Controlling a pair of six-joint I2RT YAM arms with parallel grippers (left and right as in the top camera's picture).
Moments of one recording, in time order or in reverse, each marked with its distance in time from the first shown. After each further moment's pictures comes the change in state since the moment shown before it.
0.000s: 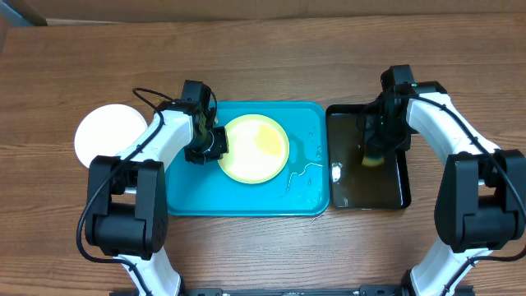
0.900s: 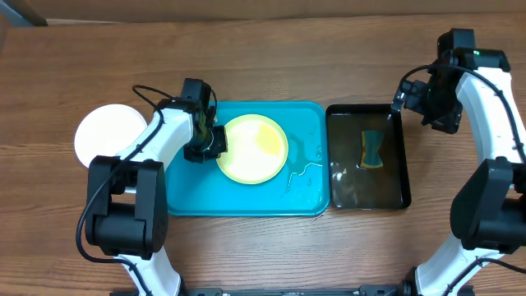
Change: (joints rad) left arm -0.006 0.001 0.027 -0.042 -0.043 0.010; right arm -0.191 0.000 0.318 -0.219 0.014 0.050
